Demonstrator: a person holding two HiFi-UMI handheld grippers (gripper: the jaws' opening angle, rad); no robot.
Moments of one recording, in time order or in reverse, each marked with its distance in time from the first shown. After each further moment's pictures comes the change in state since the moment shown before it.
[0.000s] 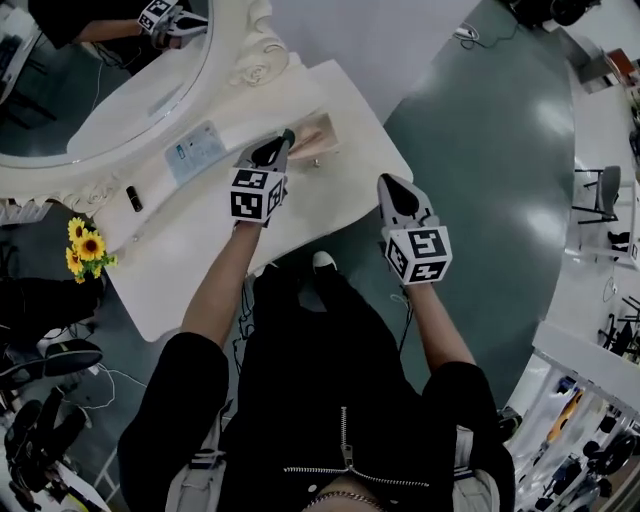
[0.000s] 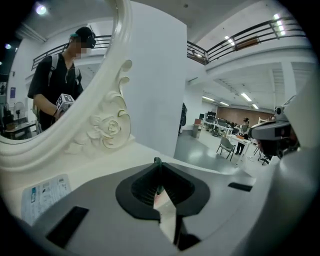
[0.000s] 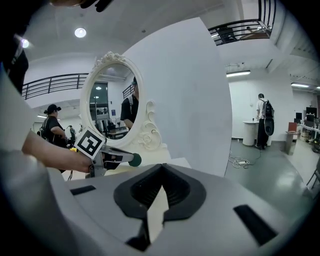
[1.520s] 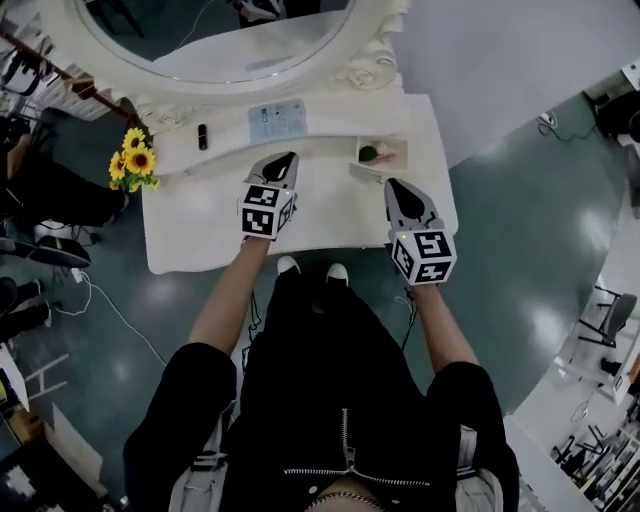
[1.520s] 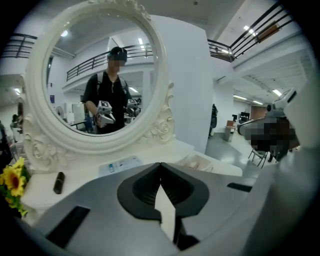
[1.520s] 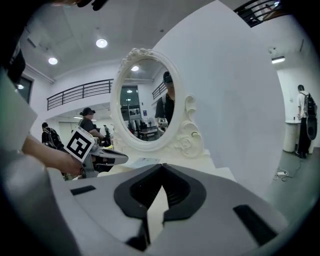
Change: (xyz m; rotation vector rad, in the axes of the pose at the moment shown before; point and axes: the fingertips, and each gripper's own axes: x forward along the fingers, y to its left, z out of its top) left arm -0.126 0.069 -0.037 -0.107 -0.029 0.356; right arm 0.069 0.091 0.024 -0.107 0.004 0.371
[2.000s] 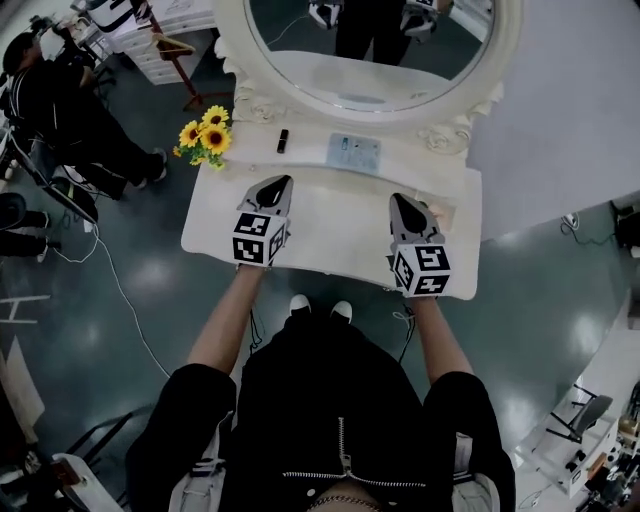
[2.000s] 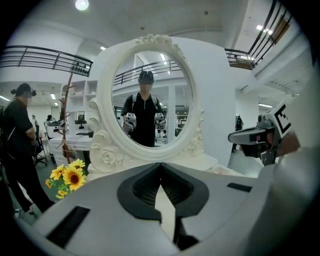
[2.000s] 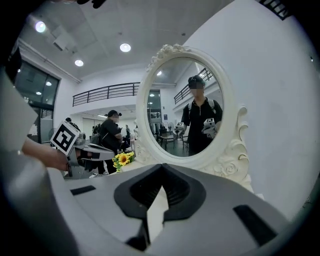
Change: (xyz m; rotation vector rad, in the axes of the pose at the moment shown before) left arm -0.163 0.116 0.002 -0.118 -0.141 0.281; right arm 0.071 0.125 0.066 -0.152 -0.064 0.225
